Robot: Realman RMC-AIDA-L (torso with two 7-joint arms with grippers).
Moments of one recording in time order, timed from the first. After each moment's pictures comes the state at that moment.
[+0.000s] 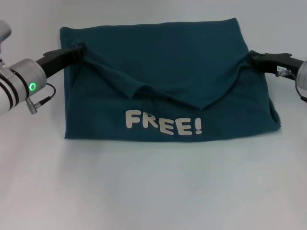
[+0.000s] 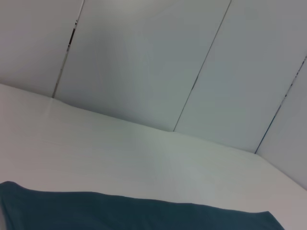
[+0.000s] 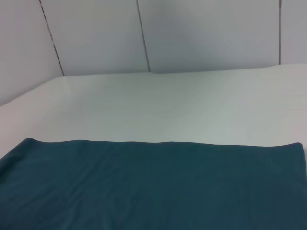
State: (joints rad) left arm -0.82 -2.11 0.27 0.38 1.88 0.81 -1.42; right arm 0.81 2.05 -0.42 -0.40 -2.03 -0.76 1.46
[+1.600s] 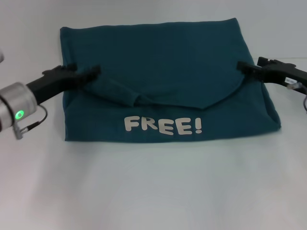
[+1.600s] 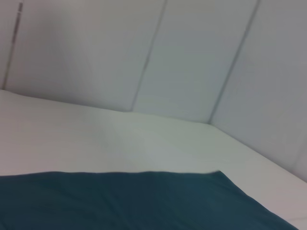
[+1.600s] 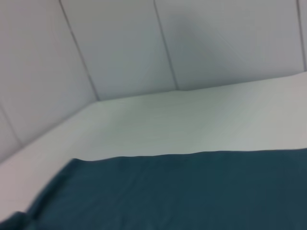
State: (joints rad) left arm -0.63 -2.16 0.46 0.60 1.88 1.02 -1.47; right arm 0.69 2.07 -0.44 -0.49 -1.93 -1.00 1.48
